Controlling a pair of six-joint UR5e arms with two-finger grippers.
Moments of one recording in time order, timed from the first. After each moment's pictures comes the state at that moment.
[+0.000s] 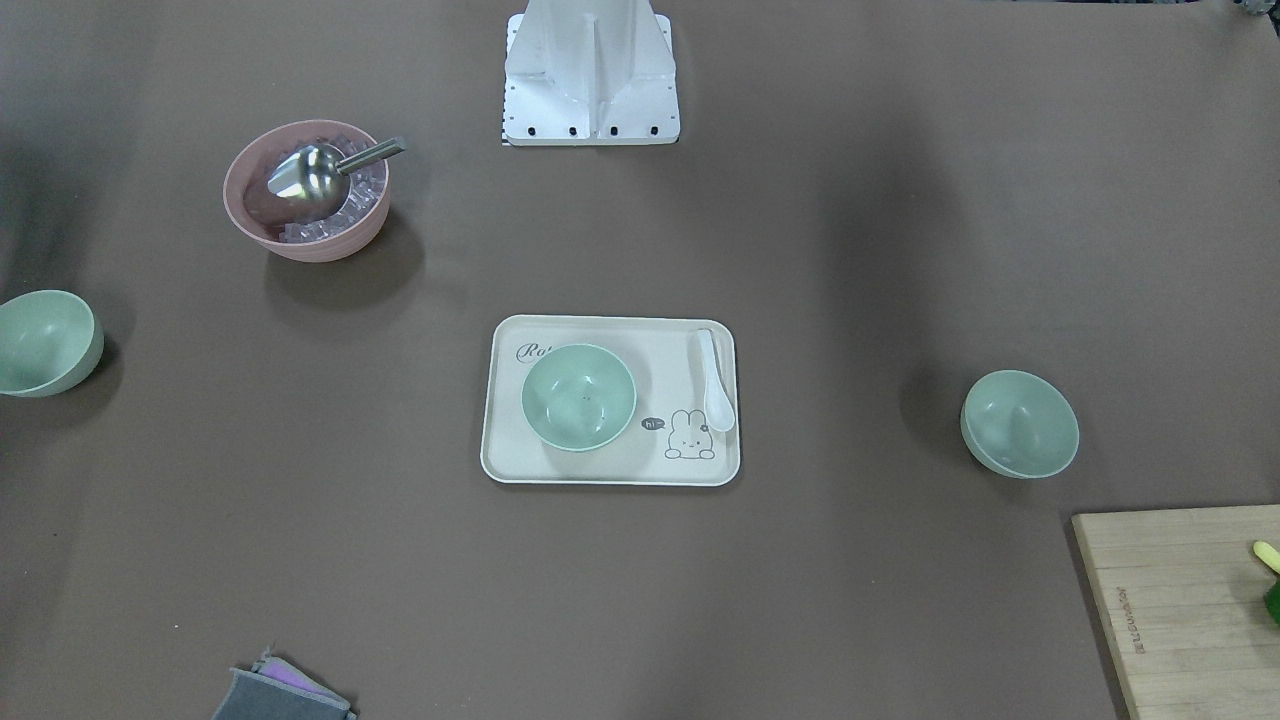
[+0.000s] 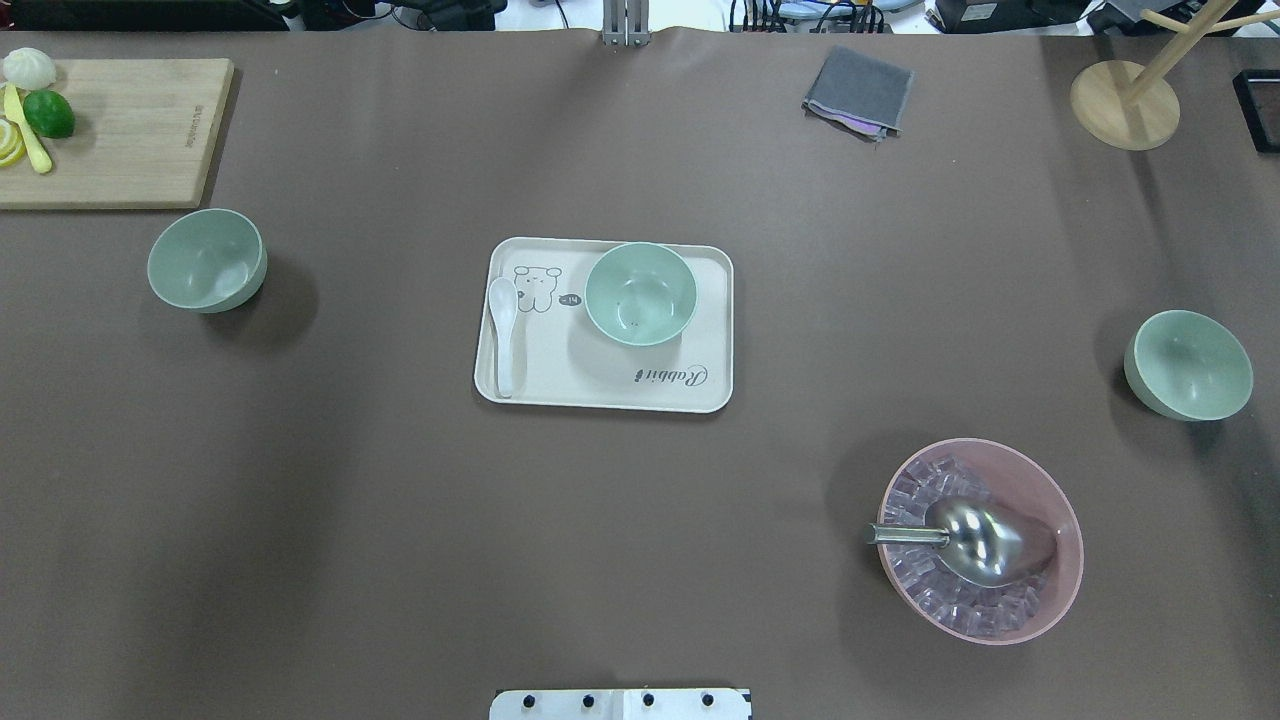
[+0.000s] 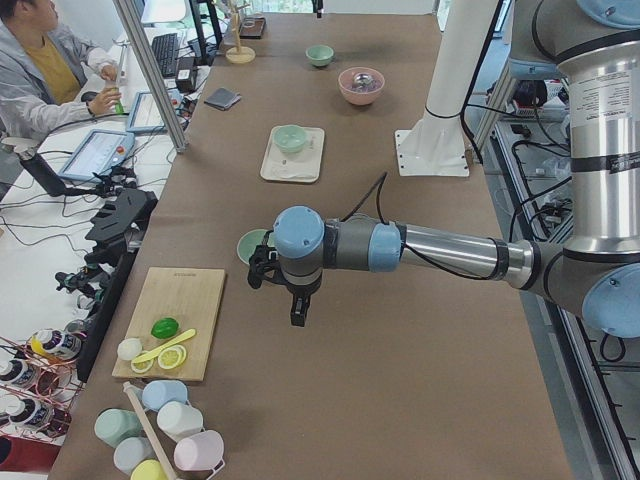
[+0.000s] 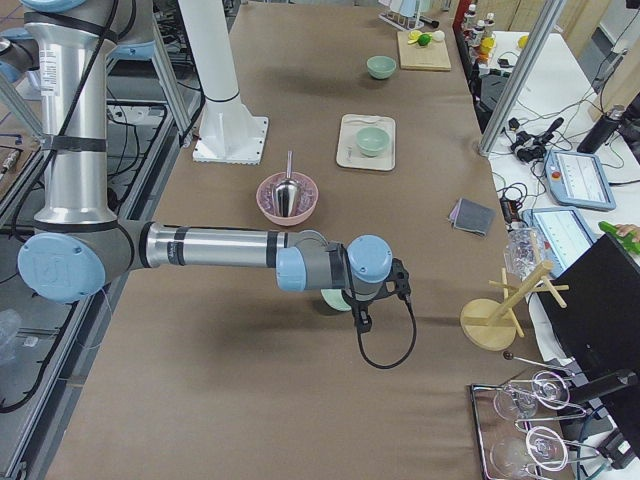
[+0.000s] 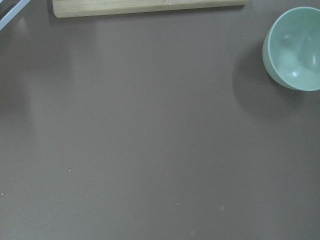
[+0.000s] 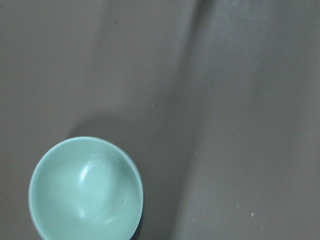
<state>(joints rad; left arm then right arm) -1.58 -1.42 -1.87 -1.47 -2.48 0.09 1.47 -1.58 1.52 -1.35 2.47 -0.11</state>
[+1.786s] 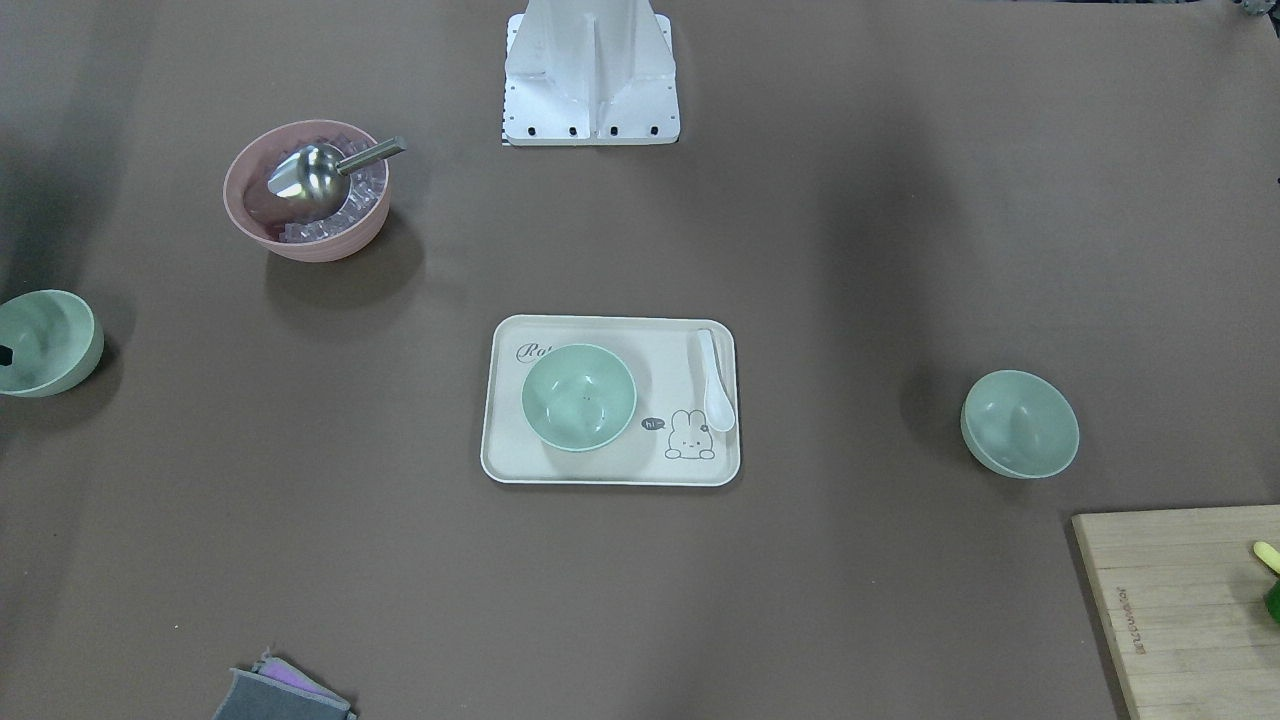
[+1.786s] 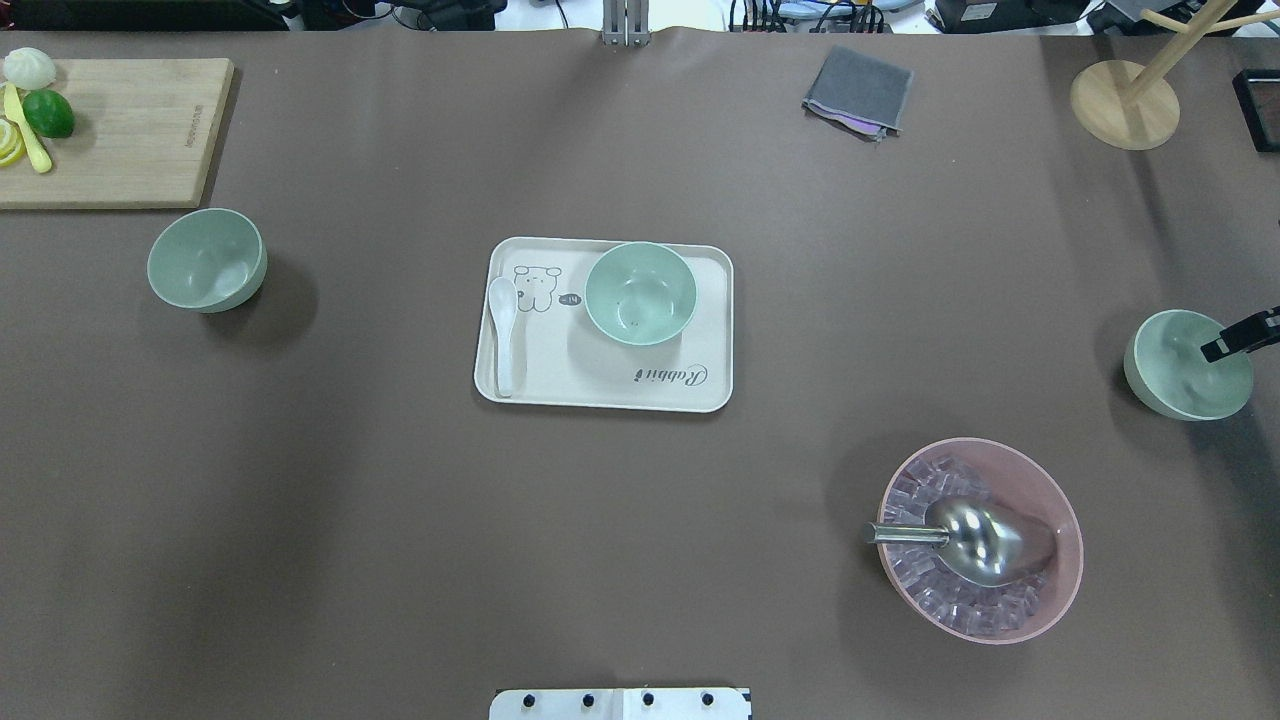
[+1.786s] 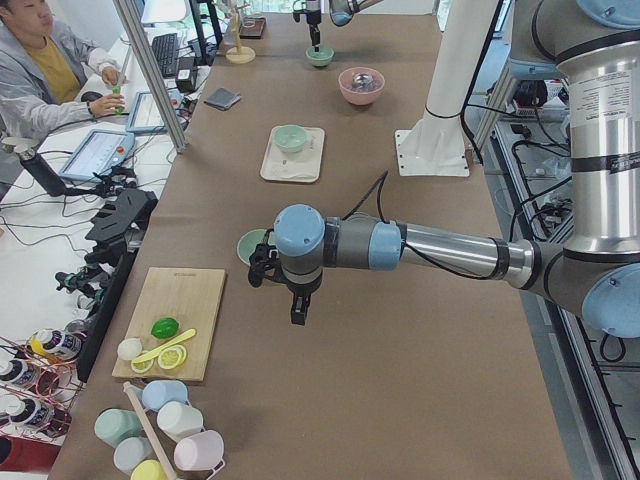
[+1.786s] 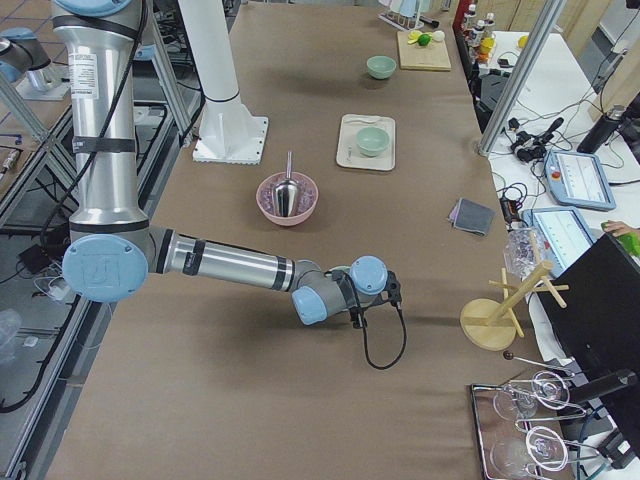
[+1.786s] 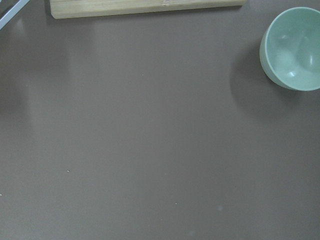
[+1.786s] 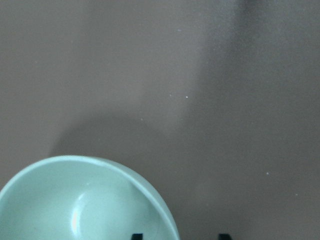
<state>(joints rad) -1.58 -1.42 -1.88 -1.46 -2.48 0.07 1.26 -1.58 1.33 -0.96 2.48 0.22</state>
